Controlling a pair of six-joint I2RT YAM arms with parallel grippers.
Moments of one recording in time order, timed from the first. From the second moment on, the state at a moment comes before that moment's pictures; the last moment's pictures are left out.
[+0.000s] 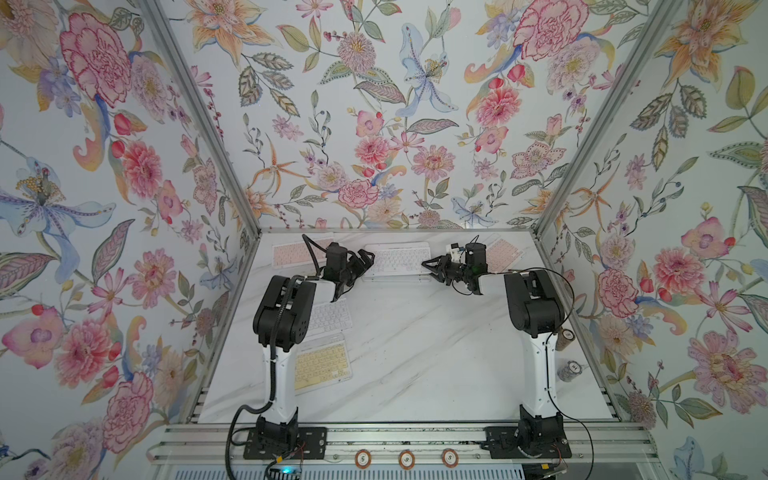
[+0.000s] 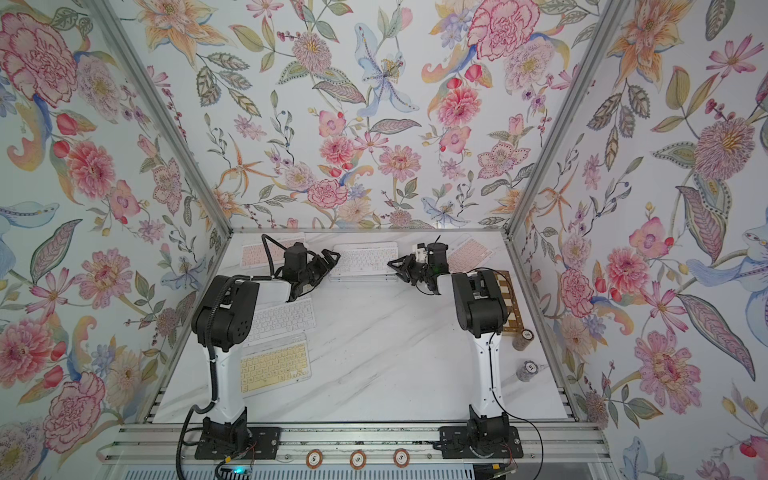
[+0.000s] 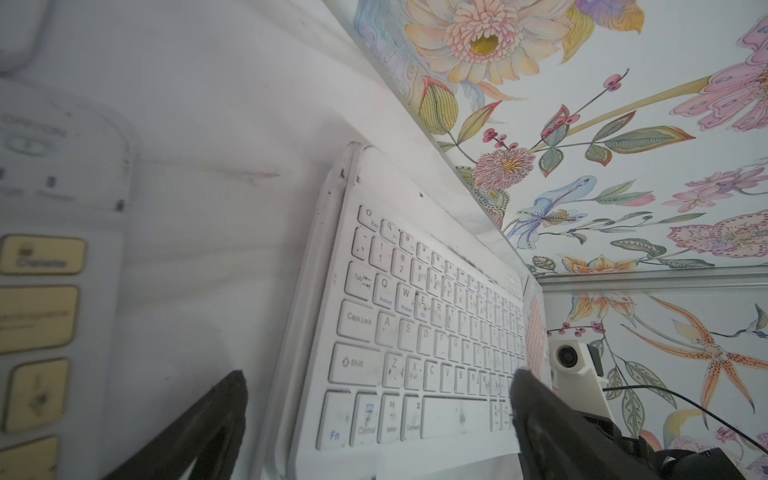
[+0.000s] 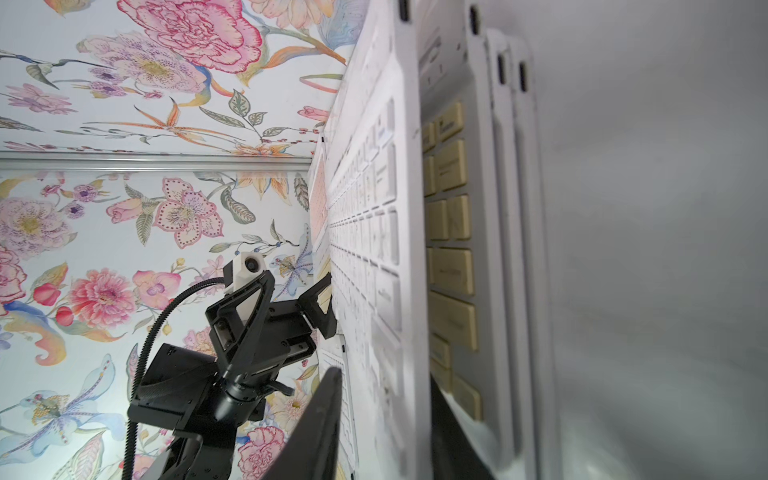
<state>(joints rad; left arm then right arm) -0.26 2.15 1.24 0.41 0.26 -0.95 0.20 2.32 1.42 0.38 -0.83 1.03</state>
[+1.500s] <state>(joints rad) -0.25 2.15 1.22 0.41 0.29 -0.92 0.26 2.14 1.64 -0.37 -0.34 0.47</state>
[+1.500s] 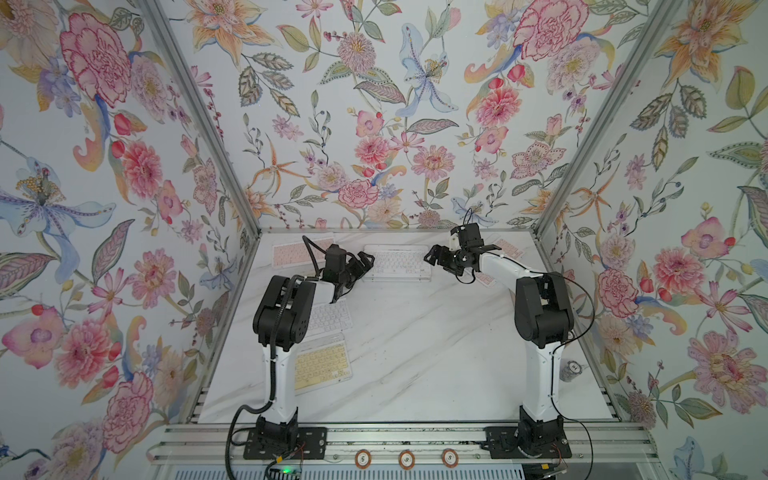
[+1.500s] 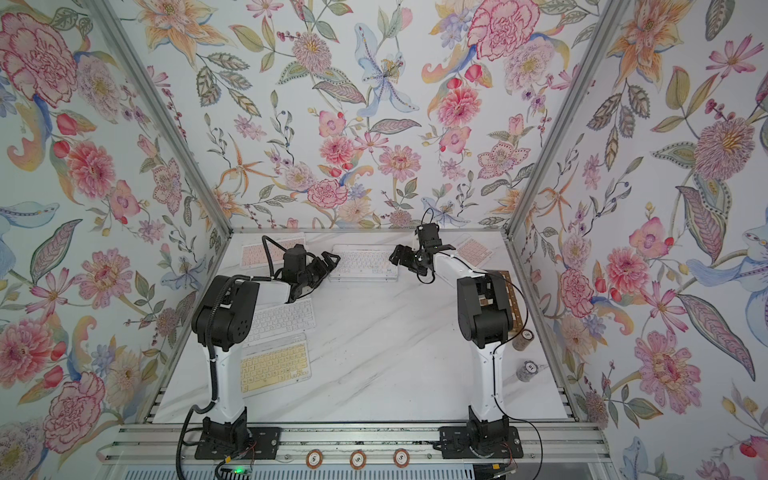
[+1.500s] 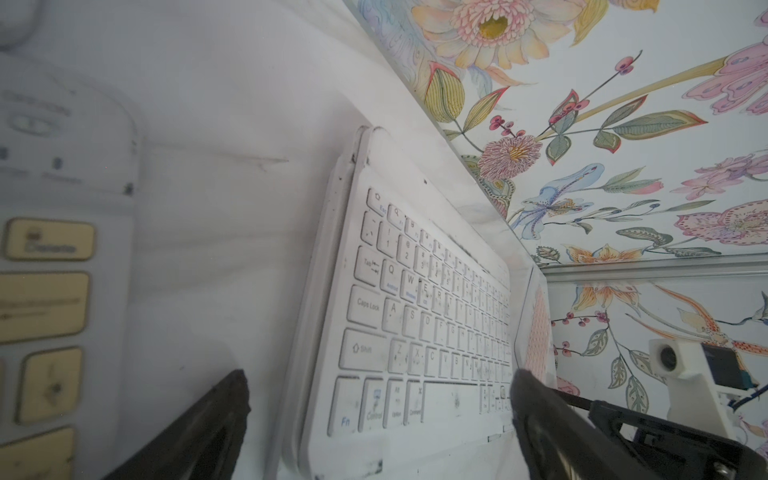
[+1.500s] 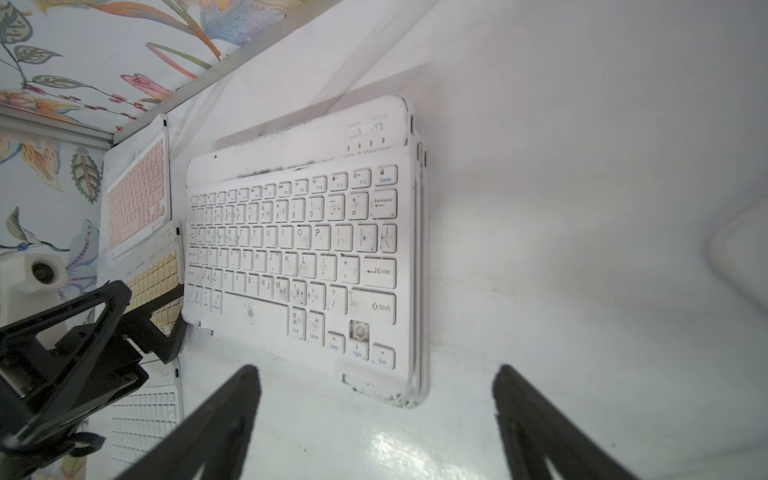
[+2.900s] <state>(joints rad) -0.51 2.04 1.25 0.33 0.24 -0.81 0.12 2.28 1.81 -0.62 -0.12 0.29</state>
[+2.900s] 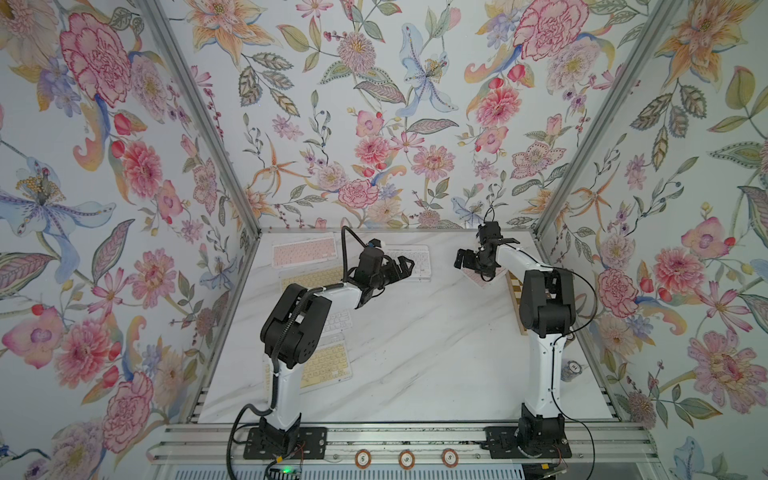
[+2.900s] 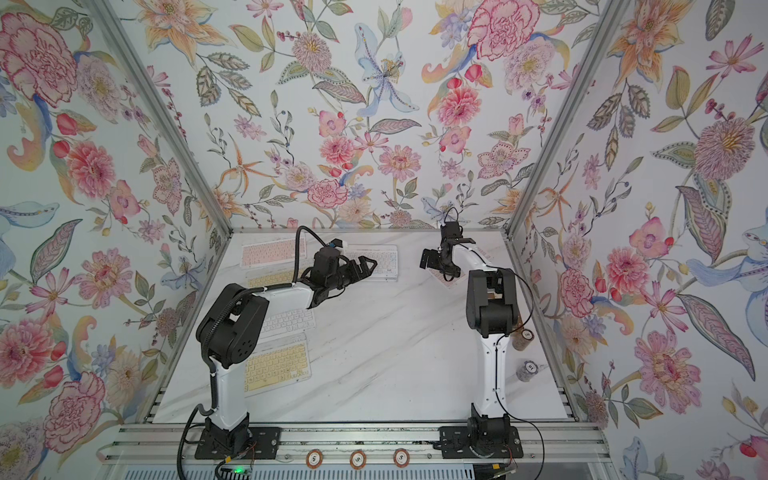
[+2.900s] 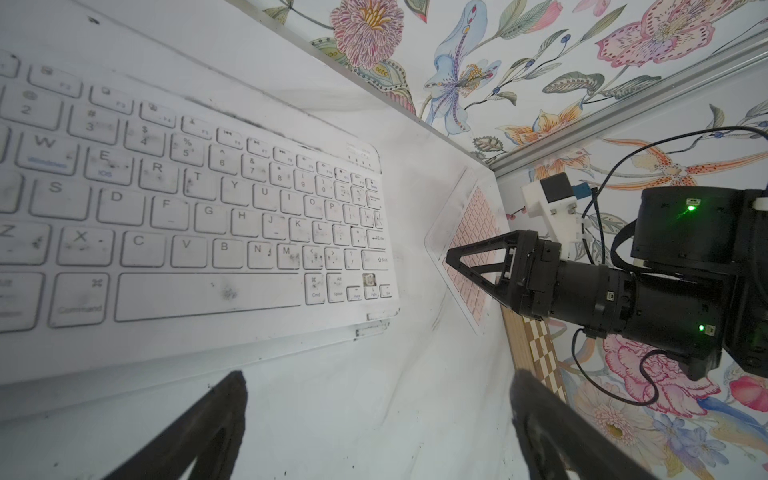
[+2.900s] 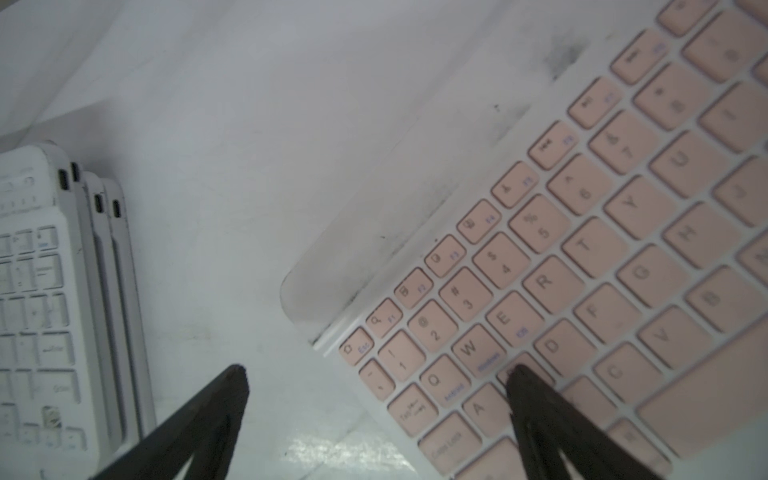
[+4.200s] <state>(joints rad) -0.50 1.77 0.88 0.41 0.25 -0.85 0.08 1.98 1.41 -0.48 -0.30 0.43</state>
